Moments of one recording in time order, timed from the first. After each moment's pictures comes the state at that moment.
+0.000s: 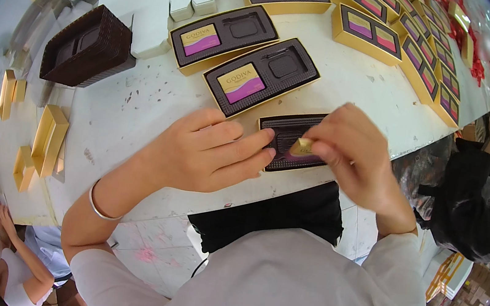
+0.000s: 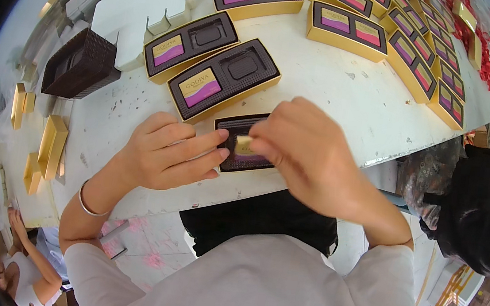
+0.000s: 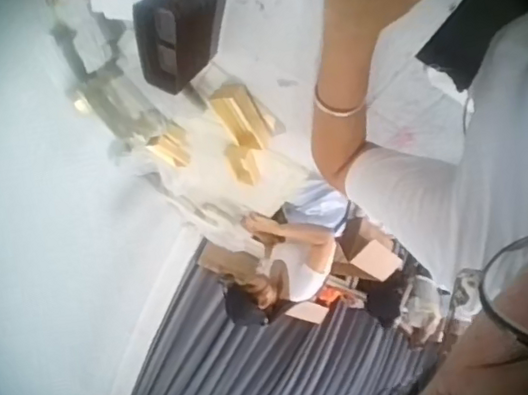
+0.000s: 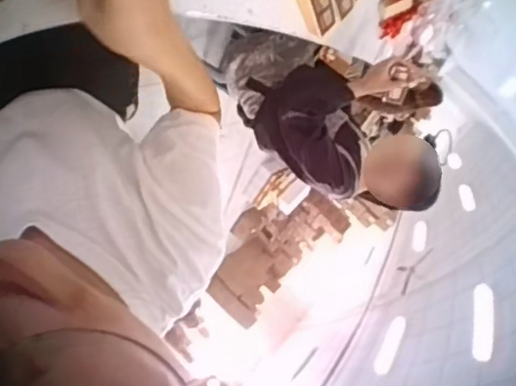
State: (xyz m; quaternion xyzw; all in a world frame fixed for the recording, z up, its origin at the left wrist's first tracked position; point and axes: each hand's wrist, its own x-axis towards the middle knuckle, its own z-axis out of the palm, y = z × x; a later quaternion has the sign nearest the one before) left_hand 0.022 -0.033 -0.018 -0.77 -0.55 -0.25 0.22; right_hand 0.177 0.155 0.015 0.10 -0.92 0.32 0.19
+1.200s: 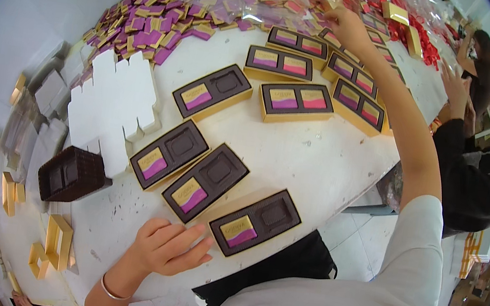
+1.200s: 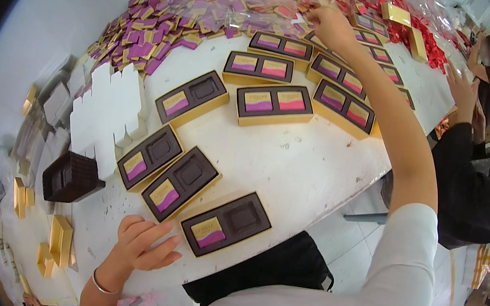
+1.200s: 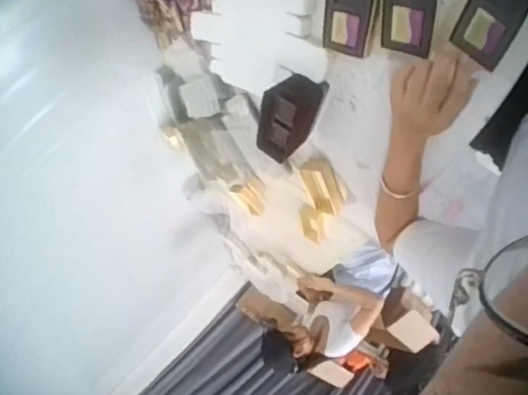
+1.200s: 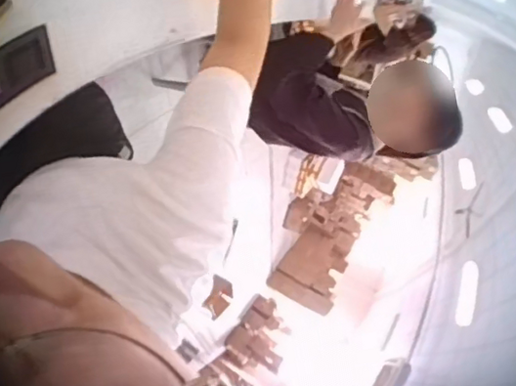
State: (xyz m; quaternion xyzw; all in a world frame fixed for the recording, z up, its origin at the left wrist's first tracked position) left_hand 0.012 -0.036 -0.013 -0.74 -0.57 -0.28 0.20; right_hand 0.070 0.471 0.029 -0.18 -0.94 0.00 0.27
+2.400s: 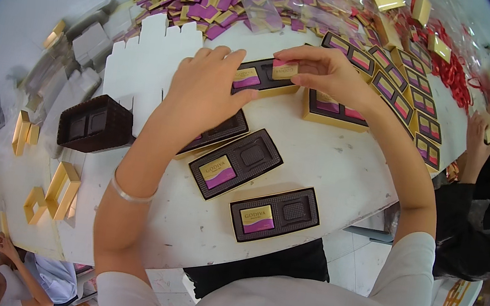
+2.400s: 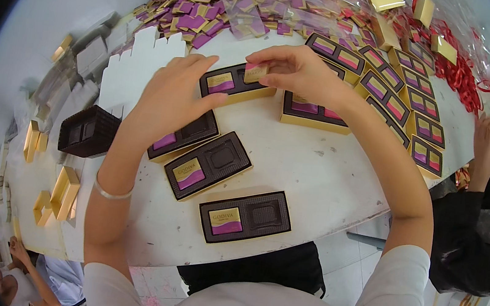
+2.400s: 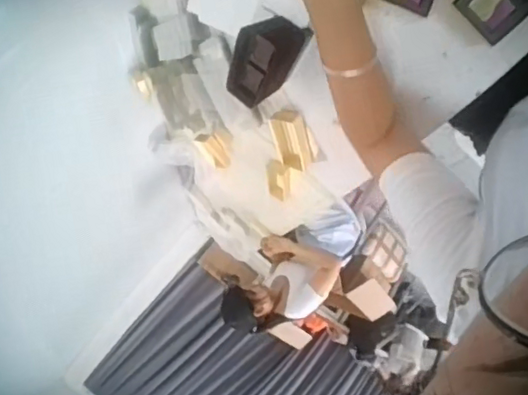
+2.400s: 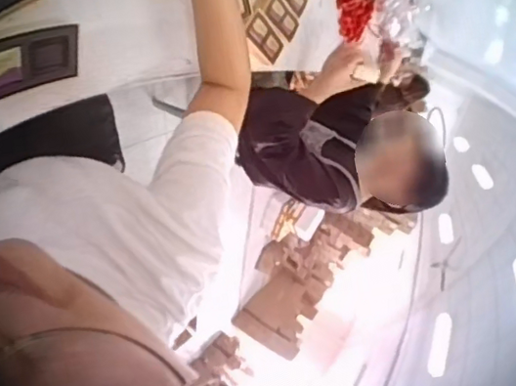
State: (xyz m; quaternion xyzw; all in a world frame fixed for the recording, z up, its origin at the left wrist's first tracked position) left_hand -0.059 0.079 0.039 -0.53 -0.82 -0.18 0.09; right_hand 0.043 0.300 0.032 0.04 -0.81 0.59 0.03
